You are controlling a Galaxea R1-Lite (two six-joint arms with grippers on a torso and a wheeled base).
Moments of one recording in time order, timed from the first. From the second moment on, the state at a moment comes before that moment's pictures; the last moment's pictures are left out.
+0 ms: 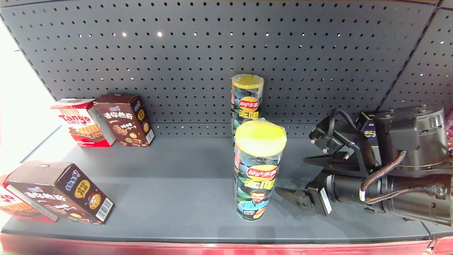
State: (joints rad) left arm -0.01 0.00 -0.01 0.02 0.00 0.03; right arm 0.75 1.49 -0.87 -0.19 -0.10 -0.13
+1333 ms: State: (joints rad) left arm -0.01 0.00 -0.01 0.02 0.00 0.03; right arm 0.74 1.49 -0.86 -0.21 -0.12 -0.13
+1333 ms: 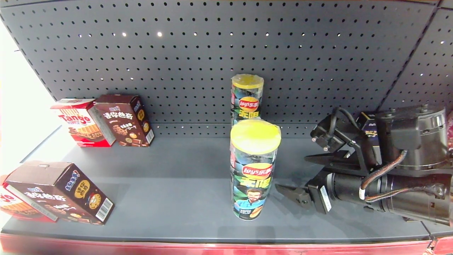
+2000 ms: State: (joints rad) left arm -0.01 0.00 -0.01 0.02 0.00 0.03; right arm 0.30 0.98 -0.63 -0.21 -0.15 -0.12
